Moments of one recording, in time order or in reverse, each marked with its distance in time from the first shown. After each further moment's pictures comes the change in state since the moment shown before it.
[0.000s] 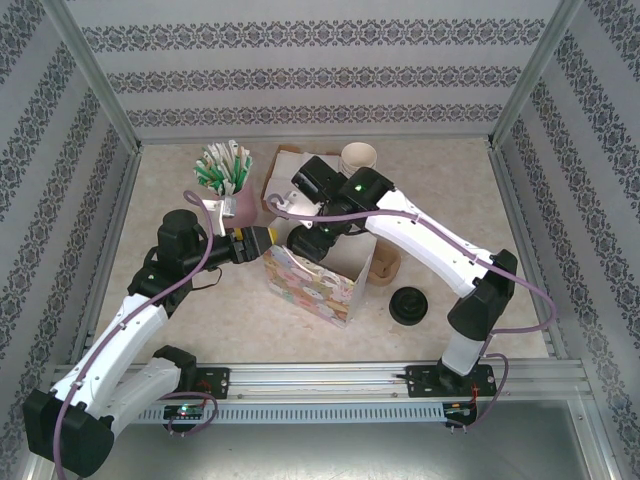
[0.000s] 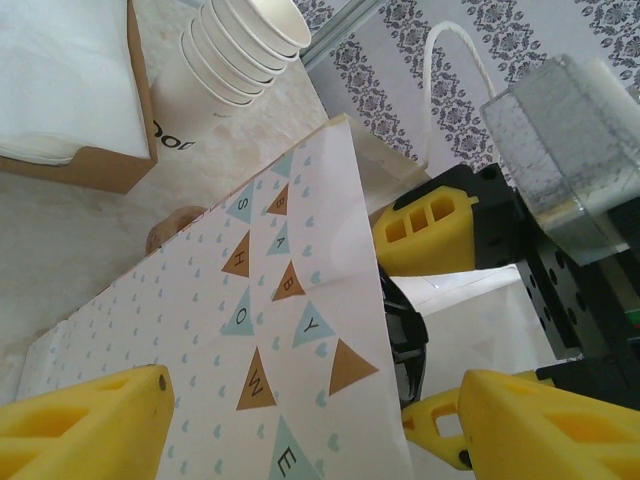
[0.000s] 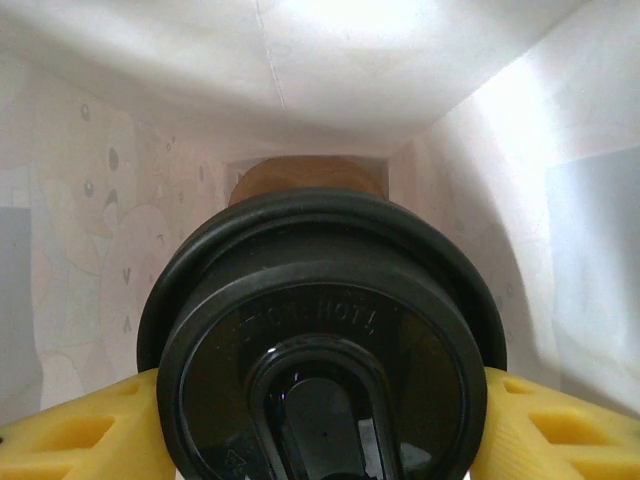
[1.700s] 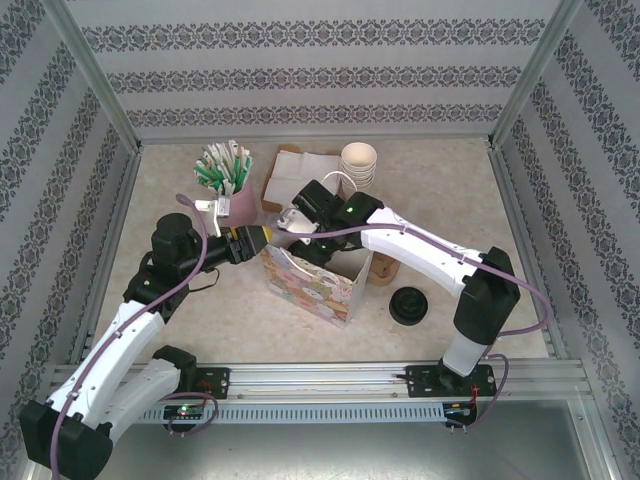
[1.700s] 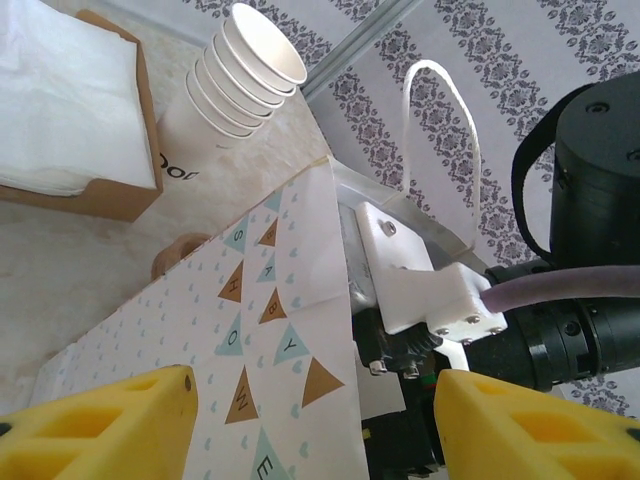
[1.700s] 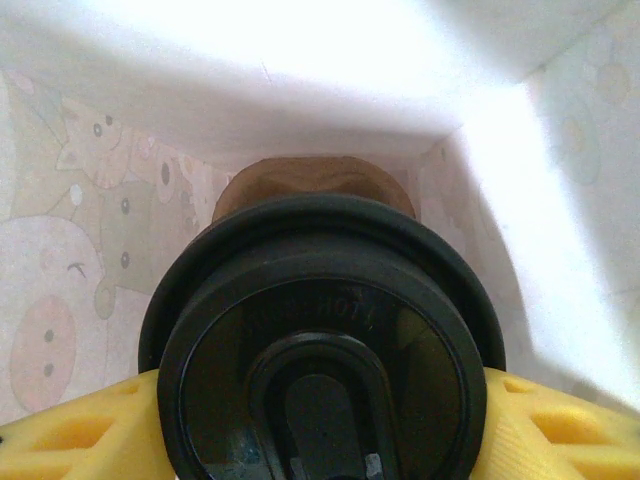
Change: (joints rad) left arm 0.000 -0.053 -0.009 0.013 -0.050 -0.007; right arm 0.006 -0.038 -0.306 0.276 -0.026 0.011
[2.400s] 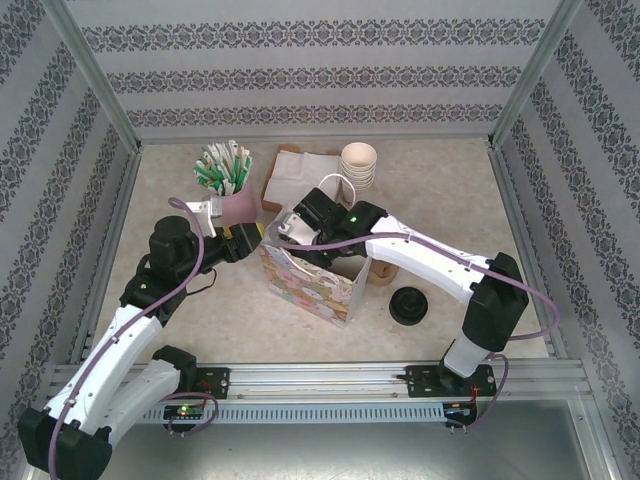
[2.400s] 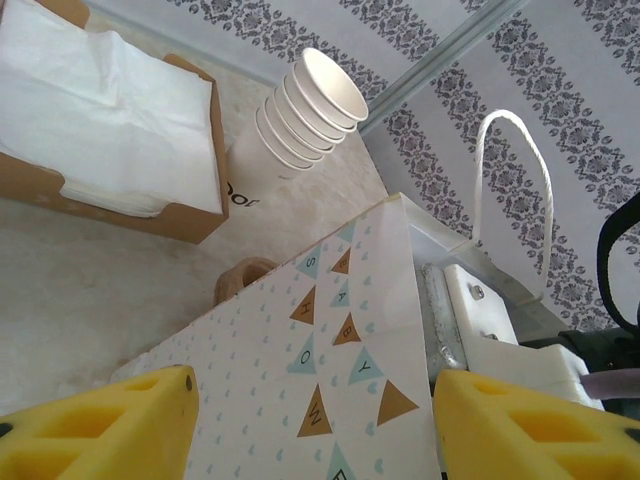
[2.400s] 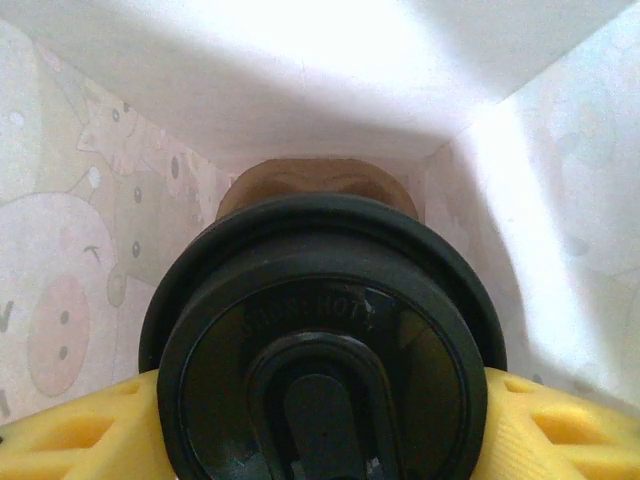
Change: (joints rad) left arm 0.000 -0.031 0.000 -0.053 -0.140 0.011; right arm 0.024 -0.050 -0.079 0.065 0.023 0.000
